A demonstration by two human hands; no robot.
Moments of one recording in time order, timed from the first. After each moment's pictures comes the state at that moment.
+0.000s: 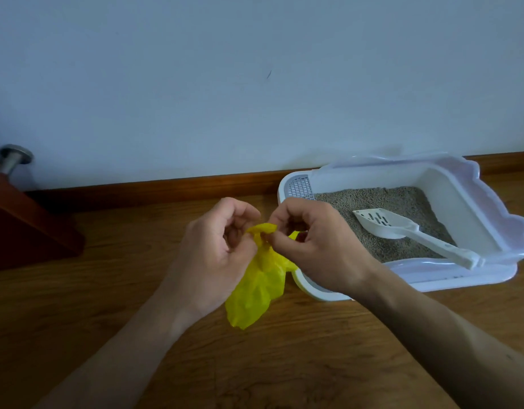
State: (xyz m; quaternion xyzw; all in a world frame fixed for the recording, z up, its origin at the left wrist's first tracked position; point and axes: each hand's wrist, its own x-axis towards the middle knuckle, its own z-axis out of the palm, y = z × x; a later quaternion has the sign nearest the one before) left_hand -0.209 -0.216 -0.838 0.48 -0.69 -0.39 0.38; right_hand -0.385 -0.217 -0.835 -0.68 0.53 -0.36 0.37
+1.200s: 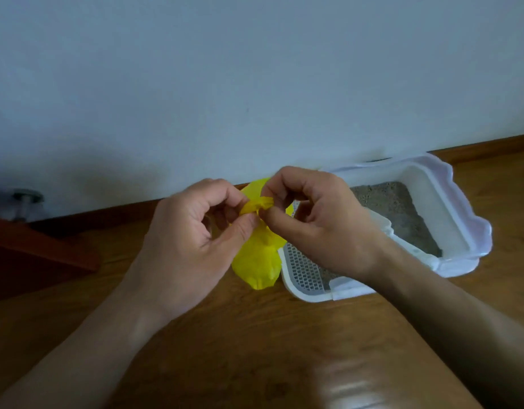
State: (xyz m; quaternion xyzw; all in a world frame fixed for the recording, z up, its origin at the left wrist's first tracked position) left_hand -0.221 -0.251 -0.707 0.48 -0.73 -0.36 0.33; right_hand -0.405 -0.247 -0.714 -0.67 0.51 -0.38 0.40
